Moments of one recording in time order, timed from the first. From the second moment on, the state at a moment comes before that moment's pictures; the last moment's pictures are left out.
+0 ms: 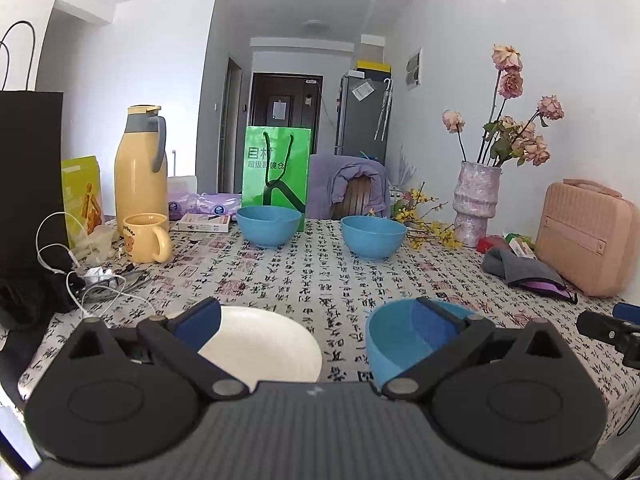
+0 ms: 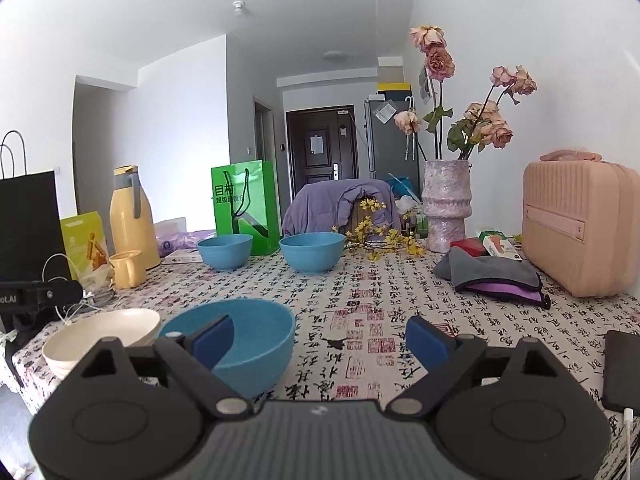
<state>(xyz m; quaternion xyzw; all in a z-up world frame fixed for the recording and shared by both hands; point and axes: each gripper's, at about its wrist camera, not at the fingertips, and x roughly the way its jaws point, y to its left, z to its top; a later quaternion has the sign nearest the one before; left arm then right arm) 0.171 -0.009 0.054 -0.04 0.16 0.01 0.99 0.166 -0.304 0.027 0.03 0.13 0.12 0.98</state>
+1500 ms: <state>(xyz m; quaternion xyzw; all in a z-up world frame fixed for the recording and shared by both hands) 0.707 -0.016 0.006 -0.11 0.43 -0.08 0.89 0.741 -0.252 0.009 0.09 0.41 0.16 0.89</state>
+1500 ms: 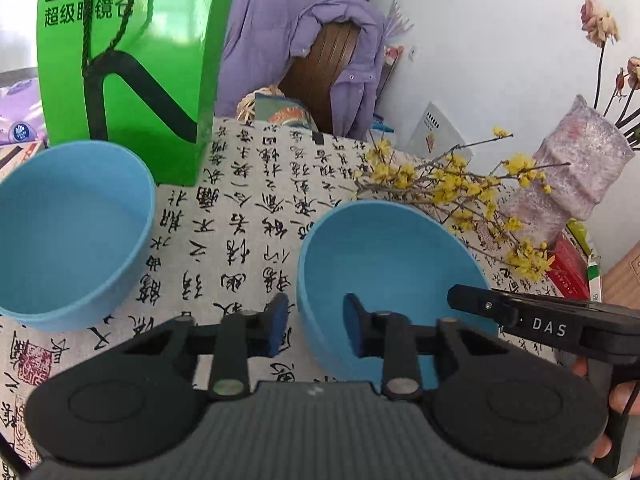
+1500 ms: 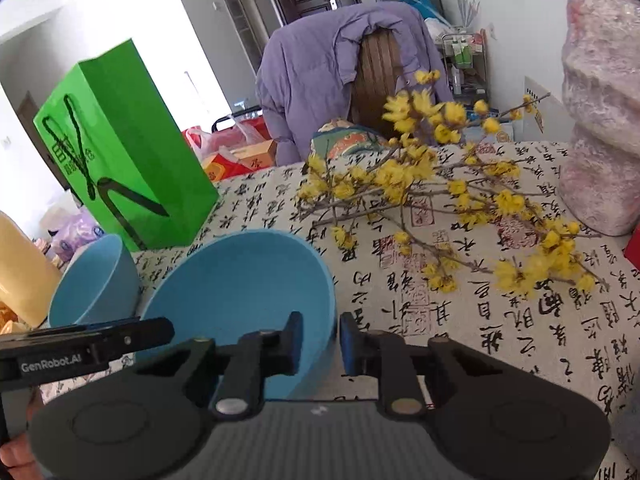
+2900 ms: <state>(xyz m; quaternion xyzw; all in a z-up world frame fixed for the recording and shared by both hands) 0.350 -0.047 0.104 -0.12 0.31 -0.06 0.94 0.396 -0.263 0.117 -0.02 0.25 0.15 0.96</state>
